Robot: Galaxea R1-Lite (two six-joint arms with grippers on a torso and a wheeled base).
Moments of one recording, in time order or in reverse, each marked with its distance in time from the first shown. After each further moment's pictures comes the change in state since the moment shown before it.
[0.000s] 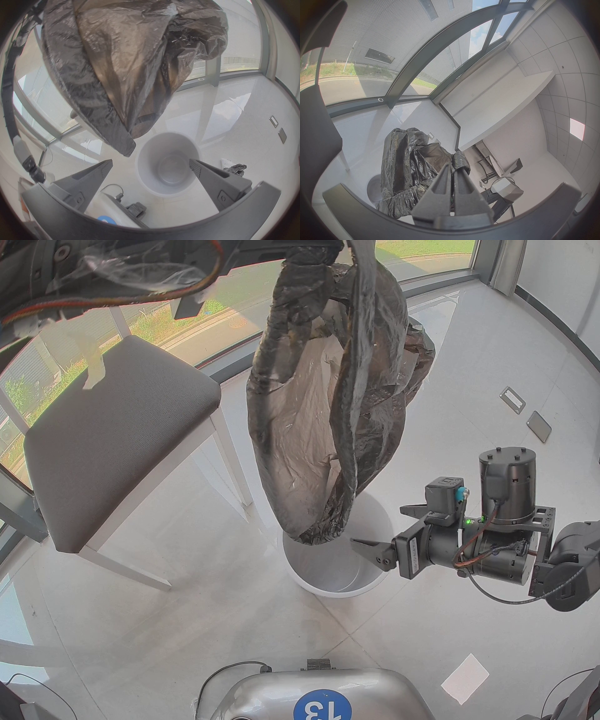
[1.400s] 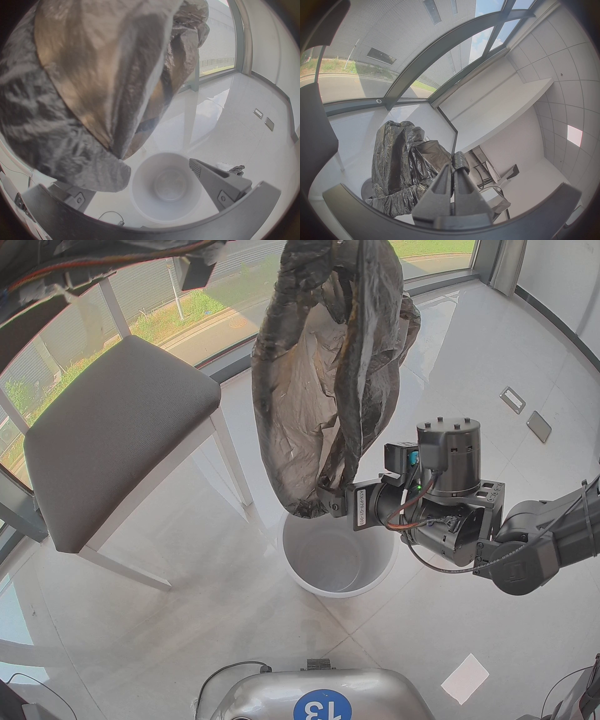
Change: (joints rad) left arm -0.013 0.029 -0.086 0.001 0.011 -0.045; right arm 0.084 0.178 -0.275 -0.006 -0.290 0.153
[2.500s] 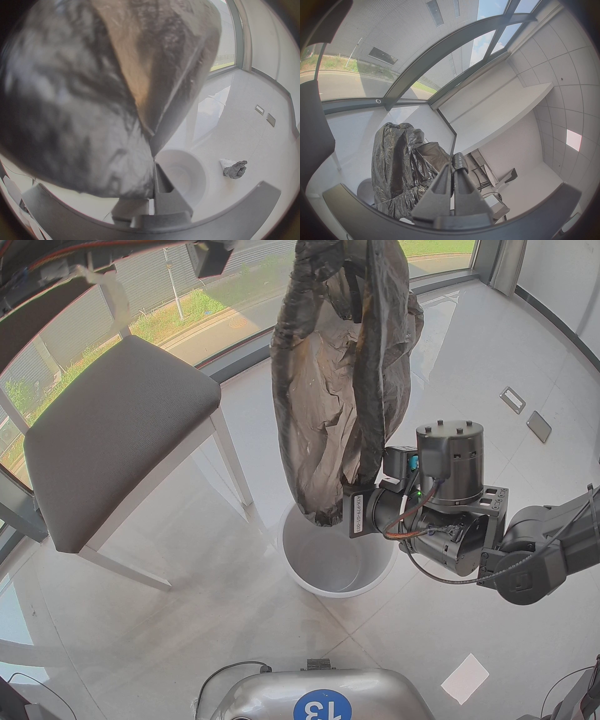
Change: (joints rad) left arm 0.000 0.040 -0.066 -0.003 0.003 -0.027; right arm 0.036 -0.023 0.022 0.004 -0.013 0.040
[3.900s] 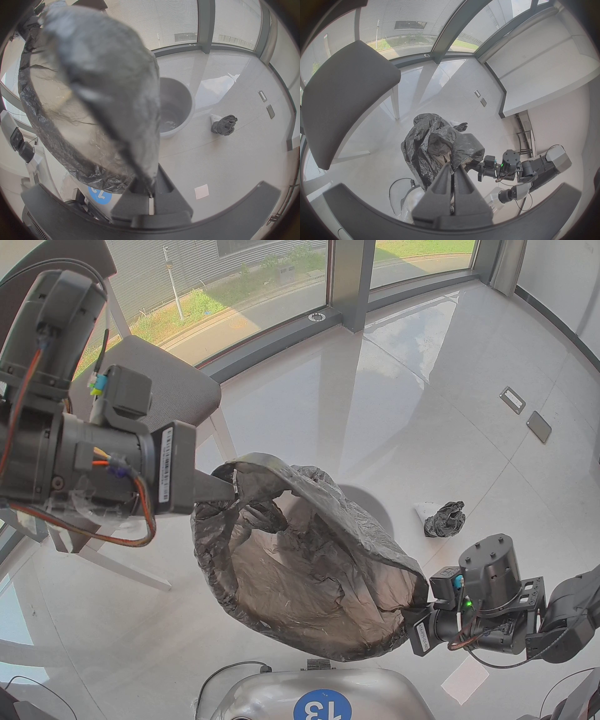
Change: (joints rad) left arm 0.150 -0.159 0.484 0.363 0.097 0.018; right arm -0.029 -0.153 0.525 0.065 0.101 -0.067
